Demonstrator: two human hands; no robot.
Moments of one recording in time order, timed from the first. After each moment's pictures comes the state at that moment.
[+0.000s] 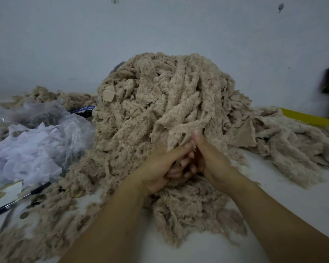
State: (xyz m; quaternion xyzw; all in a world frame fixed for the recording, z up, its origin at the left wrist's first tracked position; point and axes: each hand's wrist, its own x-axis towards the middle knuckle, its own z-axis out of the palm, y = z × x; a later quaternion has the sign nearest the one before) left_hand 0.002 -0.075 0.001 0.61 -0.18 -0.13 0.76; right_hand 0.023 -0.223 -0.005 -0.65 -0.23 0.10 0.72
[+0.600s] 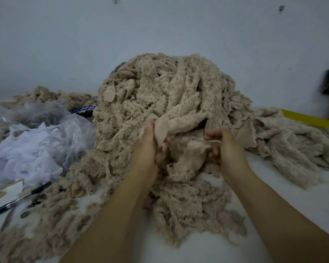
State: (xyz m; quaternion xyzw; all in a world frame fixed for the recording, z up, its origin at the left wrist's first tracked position) left_hand 0.009 -0.071 0.009 0.55 -0.01 0.09 0.83; right_hand 0.046 -0.243 -0.004 -0.64 0.03 -0.09 0.77
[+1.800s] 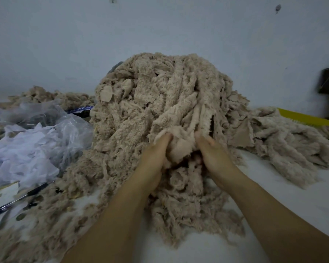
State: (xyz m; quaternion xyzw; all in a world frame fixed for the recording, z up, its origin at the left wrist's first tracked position) left_hand 0.015 -0.082 -0.002 0.65 0.08 0.04 0.75; right_hand 0.041 -0.231 -0.016 -0.72 -0.08 -0.01 0.69
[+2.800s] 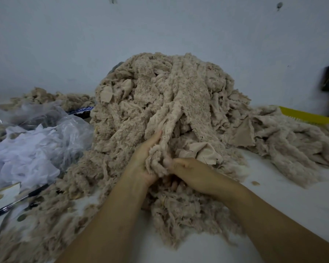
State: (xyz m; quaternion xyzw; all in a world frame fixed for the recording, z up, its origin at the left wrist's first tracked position) left_hand 0.016 -0.068 0.011 0.41 0.10 -0.07 0.90; right_hand 0.018 -0.213 -0.019 -0.79 -0.28 0.15 0.52
